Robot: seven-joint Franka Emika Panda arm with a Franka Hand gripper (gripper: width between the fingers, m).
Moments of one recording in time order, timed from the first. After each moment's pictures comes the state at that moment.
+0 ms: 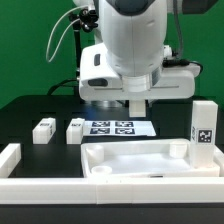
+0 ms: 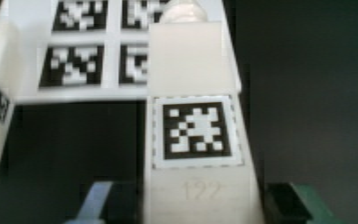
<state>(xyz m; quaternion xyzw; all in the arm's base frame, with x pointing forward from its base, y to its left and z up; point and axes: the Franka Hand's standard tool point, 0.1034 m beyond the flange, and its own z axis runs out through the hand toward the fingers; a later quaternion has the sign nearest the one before) 0.489 0.017 0.088 -0.92 0.05 0.38 0.05</state>
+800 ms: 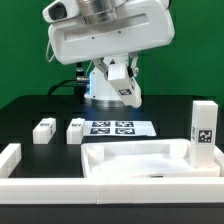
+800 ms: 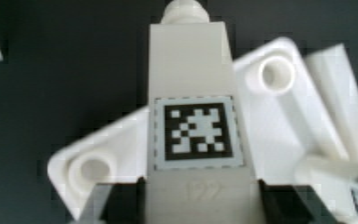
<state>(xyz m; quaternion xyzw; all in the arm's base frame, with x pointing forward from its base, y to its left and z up) 0.536 -0.020 0.155 -0.97 0.17 0.10 0.12</state>
